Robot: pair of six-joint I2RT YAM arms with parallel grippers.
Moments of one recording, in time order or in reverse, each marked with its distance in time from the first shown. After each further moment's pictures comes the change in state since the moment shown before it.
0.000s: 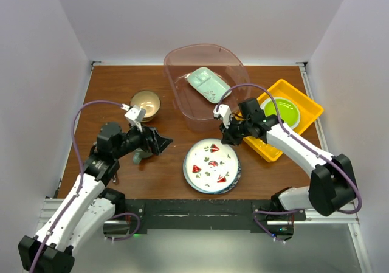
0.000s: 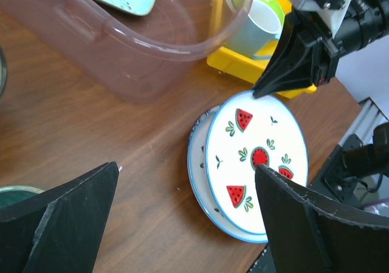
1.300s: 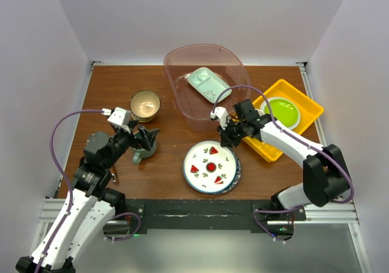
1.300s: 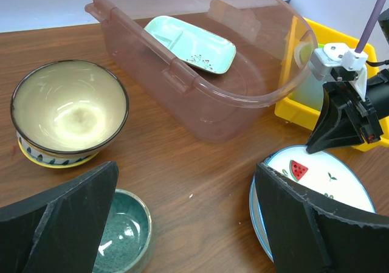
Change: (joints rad) left arm 0.001 -0.167 0.020 -0.046 -0.297 0.118; right arm 0.014 0.087 0.000 0.013 0.042 0.042
